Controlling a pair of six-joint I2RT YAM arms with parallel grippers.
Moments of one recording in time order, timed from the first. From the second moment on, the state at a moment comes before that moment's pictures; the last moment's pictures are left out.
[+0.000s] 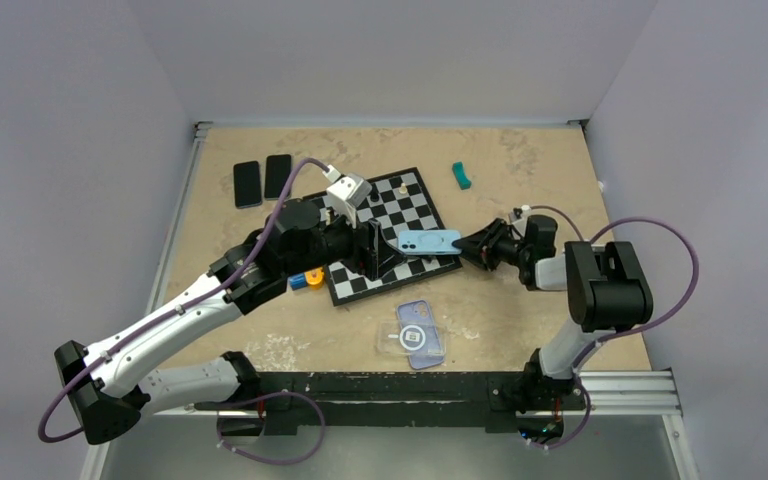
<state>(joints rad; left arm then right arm) -0.87 1.05 1.05 -0.29 0.15 -0.44 -0.01 1.67 0.49 0.59 -0.79 1.08</state>
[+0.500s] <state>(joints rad) -0.87 1.02 1.05 -0.33 0.13 -0.44 0.02 1.75 0.47 0.91 -0.83 1.30</state>
